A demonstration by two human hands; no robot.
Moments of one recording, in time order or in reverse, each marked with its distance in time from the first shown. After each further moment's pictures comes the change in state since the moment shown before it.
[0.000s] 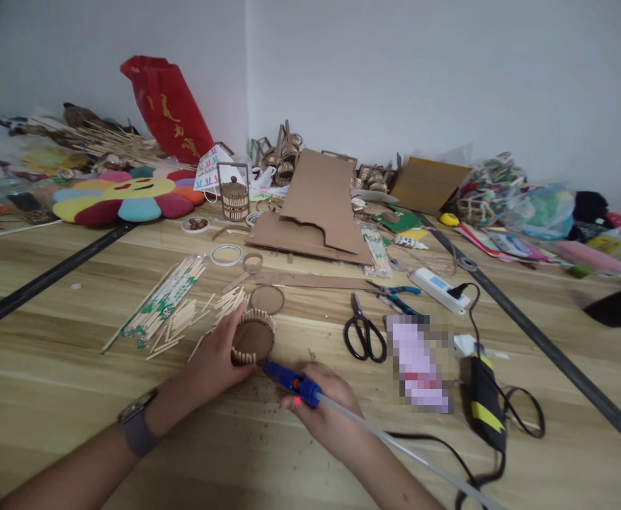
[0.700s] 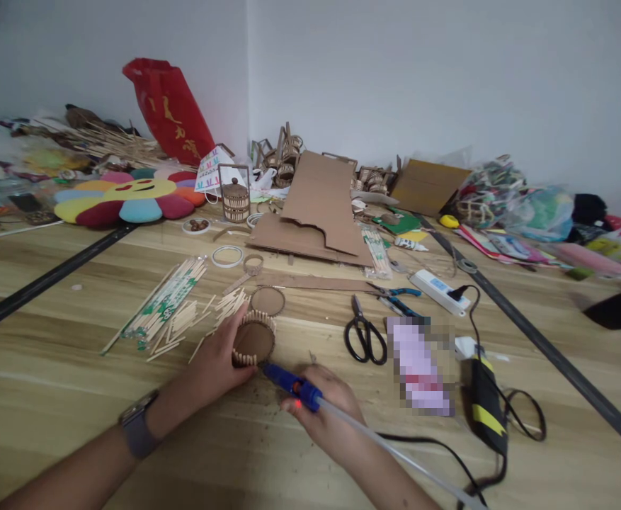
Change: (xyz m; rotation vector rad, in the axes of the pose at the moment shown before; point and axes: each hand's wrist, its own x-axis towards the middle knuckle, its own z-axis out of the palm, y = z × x) left_hand -0.001 0.001 0.001 0.002 0.021 0.001; right_hand -0.002 0.001 0.002 -0.038 0.002 -0.017
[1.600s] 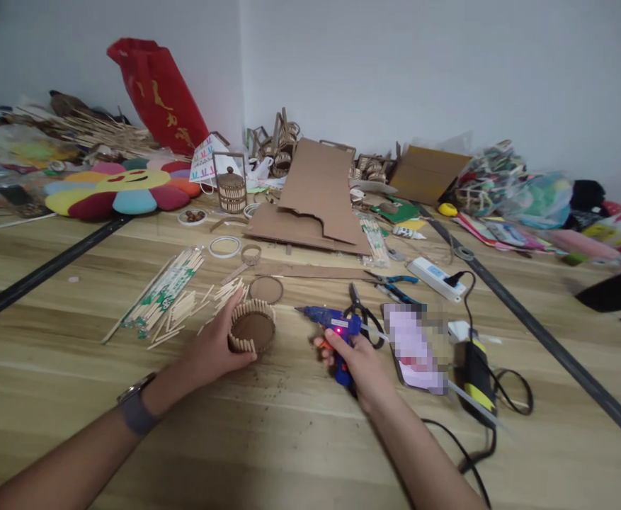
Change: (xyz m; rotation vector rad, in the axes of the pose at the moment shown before) left_hand 0.005 0.006 -0.017 -0.145 -0.144 -0.118; right_hand 0.021 0.008 -0.031 1.011 0.222 0.726
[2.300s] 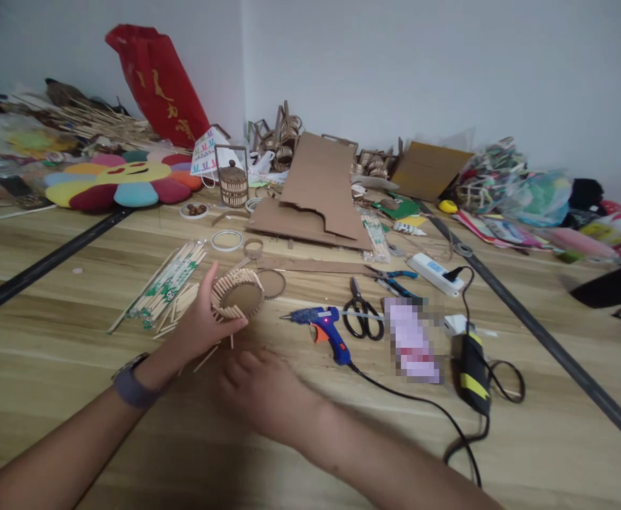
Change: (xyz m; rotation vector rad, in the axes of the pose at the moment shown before) left_hand 0.009 0.000 -0.026 -0.158 0.232 -0.027; right_hand -0.033 0.014 0.100 -1.551 -0.642 -1.318
